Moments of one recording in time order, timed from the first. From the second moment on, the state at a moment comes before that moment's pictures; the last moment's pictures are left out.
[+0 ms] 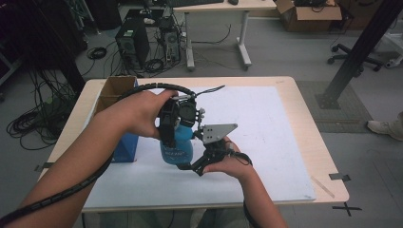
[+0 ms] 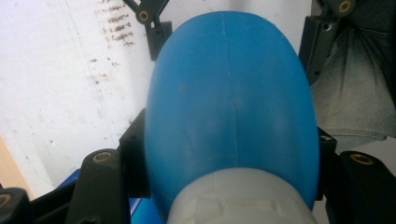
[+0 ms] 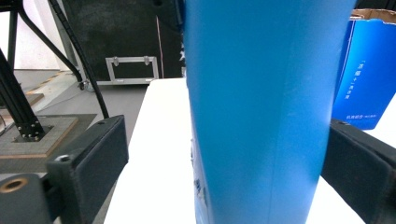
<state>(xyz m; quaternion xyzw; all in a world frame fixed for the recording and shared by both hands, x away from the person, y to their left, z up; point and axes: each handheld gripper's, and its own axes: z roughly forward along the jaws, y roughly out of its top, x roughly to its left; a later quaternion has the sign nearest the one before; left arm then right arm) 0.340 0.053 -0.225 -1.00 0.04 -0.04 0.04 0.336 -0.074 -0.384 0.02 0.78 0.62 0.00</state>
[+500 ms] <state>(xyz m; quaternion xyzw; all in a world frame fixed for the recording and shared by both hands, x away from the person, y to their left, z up) 0.343 0.052 -0.224 -1.00 0.03 -0.04 0.04 0.336 -0.082 -0.381 0.01 0.78 0.63 0.00</state>
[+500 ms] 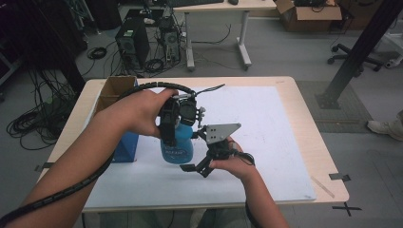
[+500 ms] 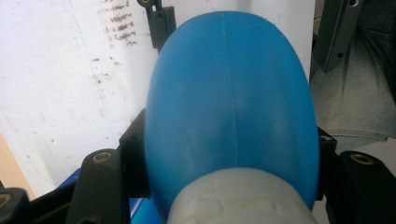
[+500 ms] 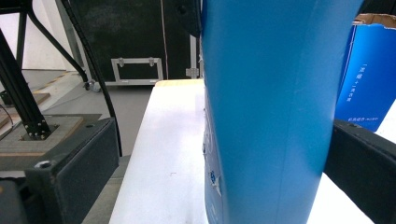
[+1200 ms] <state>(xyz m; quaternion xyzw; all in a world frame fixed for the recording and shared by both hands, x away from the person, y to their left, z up) 0.351 0.057 -0.212 -1.00 -0.02 -0.04 0.03 0.341 -0.130 -0.361 0.02 0.79 0.62 0.01</state>
